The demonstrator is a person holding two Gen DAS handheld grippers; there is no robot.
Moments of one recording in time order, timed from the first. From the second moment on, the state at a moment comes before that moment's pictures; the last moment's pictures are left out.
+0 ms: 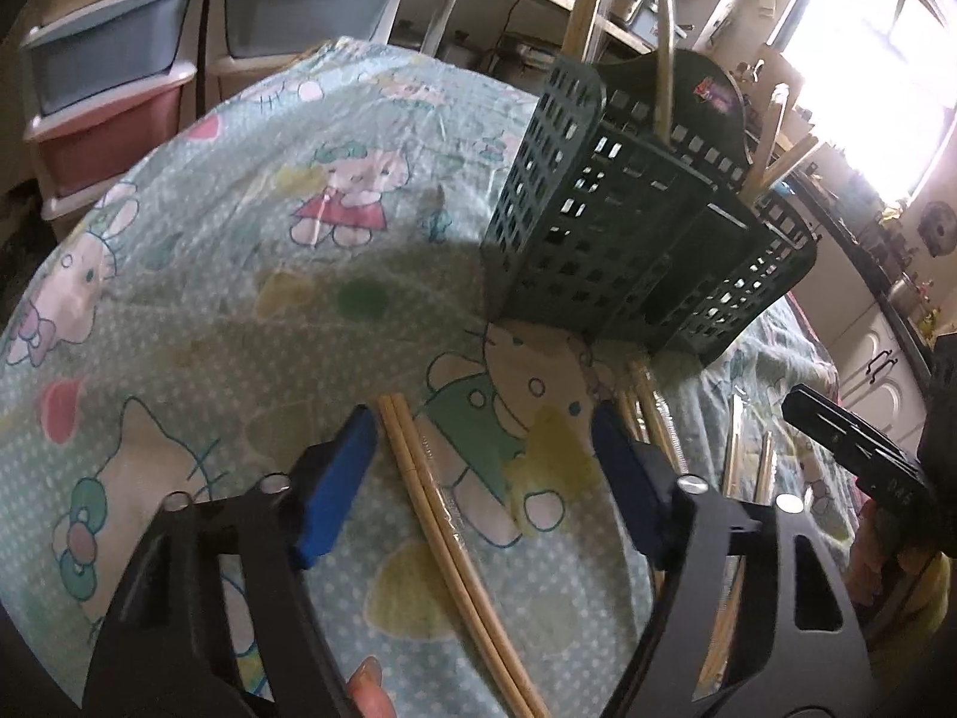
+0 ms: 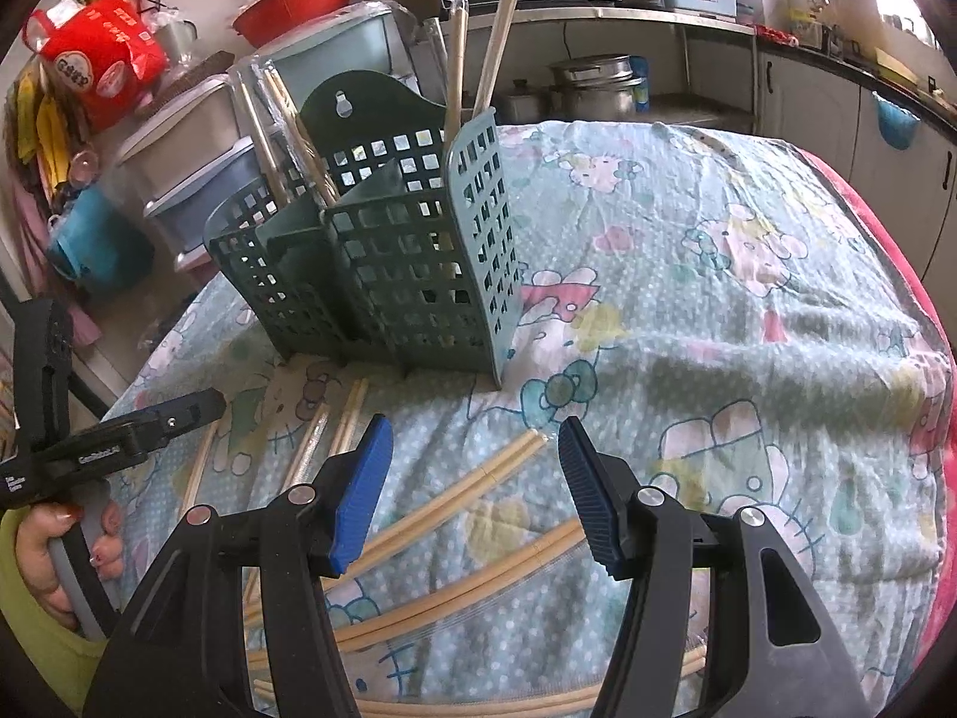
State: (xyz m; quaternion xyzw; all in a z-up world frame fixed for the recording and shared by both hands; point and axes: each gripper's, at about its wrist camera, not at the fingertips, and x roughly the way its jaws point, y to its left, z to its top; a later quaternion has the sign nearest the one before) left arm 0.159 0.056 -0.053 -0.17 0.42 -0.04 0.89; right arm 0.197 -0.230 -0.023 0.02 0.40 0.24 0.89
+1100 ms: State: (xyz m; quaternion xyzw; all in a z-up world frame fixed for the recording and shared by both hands) left arm 0.184 0.074 -0.069 -0.17 0.42 -0.01 0.89; right arm 0.229 -0.235 -0.063 0.04 0.44 0.21 0.87
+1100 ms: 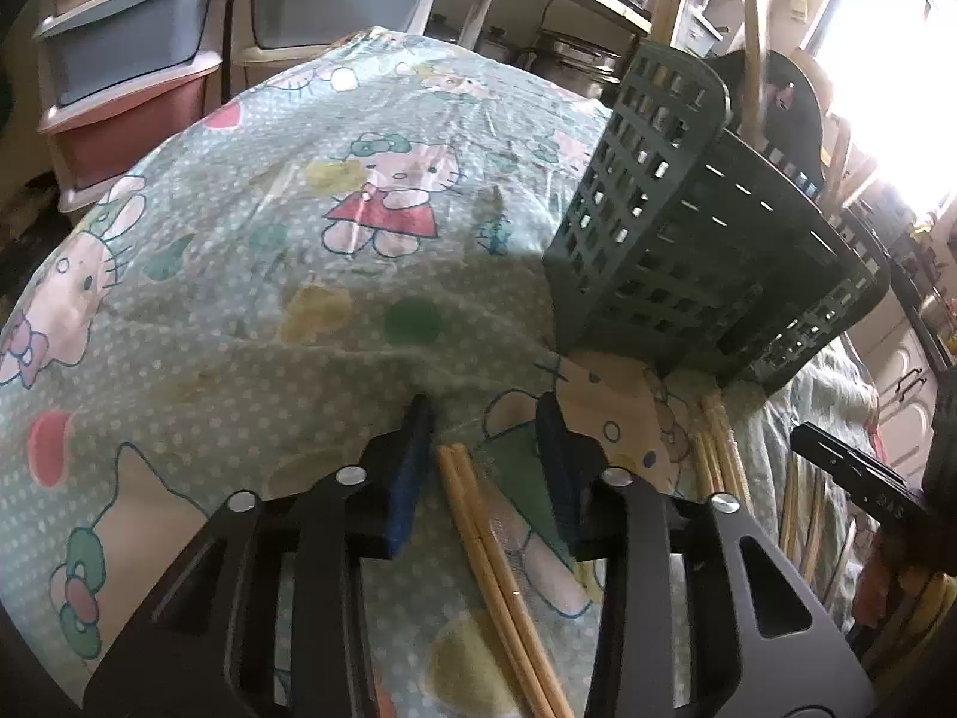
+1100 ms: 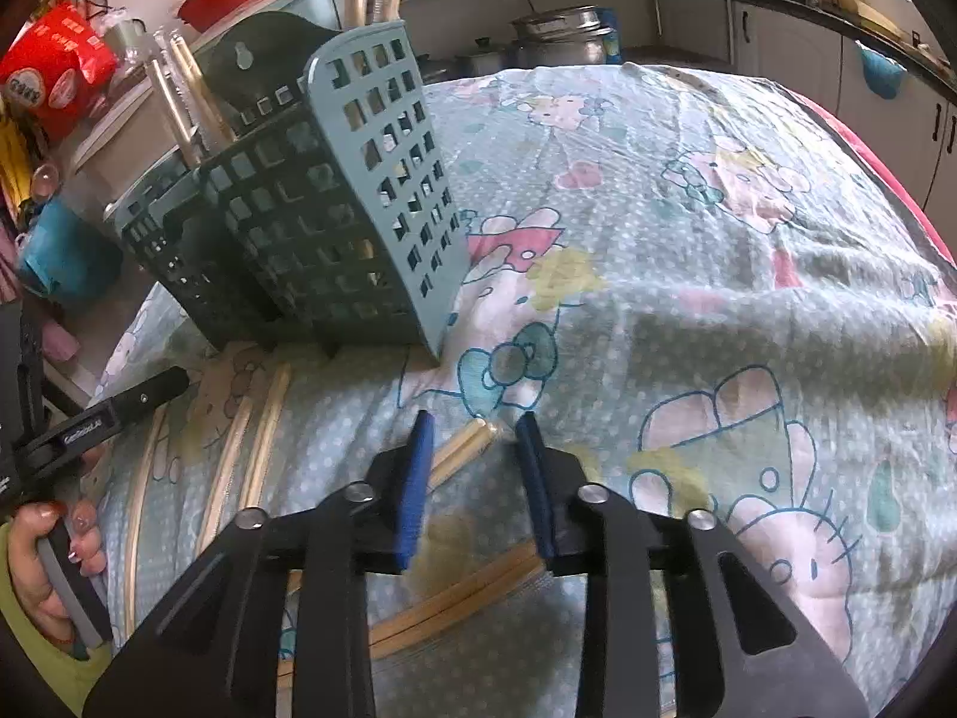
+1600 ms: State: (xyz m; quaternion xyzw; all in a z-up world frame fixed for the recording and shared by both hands) left arm 0.177 0.083 -0.066 -0.19 0.41 -0.01 0.89; right arm 0.211 -0.233 -0.042 0.04 0.42 0.22 0.88
